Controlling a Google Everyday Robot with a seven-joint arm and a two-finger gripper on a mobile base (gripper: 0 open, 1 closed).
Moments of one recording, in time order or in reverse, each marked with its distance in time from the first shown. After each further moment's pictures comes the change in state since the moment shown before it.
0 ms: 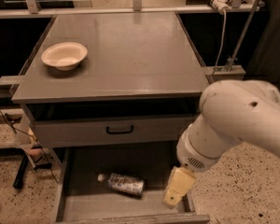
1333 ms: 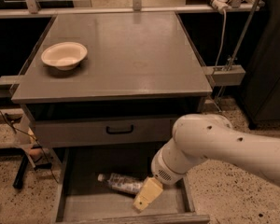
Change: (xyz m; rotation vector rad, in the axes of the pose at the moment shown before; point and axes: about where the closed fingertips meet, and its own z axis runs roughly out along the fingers) arm -0.035 0.011 0.104 -0.099 -0.110 0.136
